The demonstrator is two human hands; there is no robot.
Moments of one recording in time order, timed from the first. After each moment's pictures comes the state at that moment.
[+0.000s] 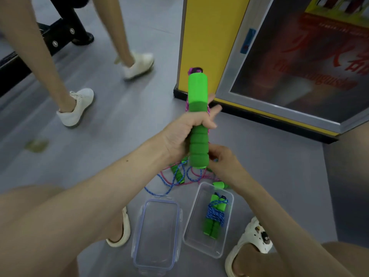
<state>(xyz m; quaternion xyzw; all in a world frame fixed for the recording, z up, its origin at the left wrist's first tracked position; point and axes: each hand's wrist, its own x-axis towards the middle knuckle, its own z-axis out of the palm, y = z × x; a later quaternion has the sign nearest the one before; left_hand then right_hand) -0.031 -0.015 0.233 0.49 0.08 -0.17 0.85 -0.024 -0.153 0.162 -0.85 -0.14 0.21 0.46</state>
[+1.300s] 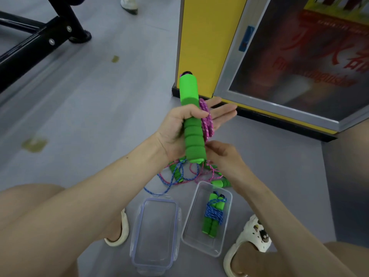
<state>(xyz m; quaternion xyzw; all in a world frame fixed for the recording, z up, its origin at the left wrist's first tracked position) -0.027 -0.016 0.229 0.25 0.02 -0.20 0.95 -0.026 -0.156 0.179 -0.79 -0.06 0.24 0.57</state>
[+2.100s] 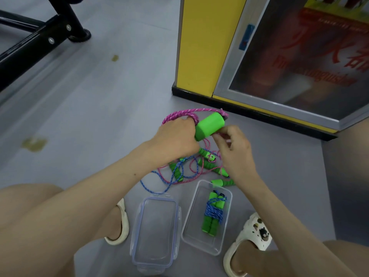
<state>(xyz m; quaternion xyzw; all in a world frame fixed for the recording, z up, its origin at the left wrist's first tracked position) -0.026 -0.009 0.217 0.98 0.01 -0.09 0.17 -0.019 -0.160 0.181 -0.87 -0.12 -0.01 0.48</state>
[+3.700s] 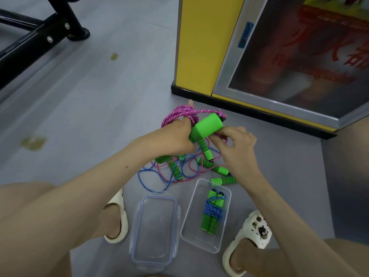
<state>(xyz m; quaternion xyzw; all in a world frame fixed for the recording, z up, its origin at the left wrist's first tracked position) -0.024 -0.003 0.213 0.94 0.02 -0.21 0.28 -0.019 -0.165 0.189 -0.90 -0.14 -0.06 0.40</state>
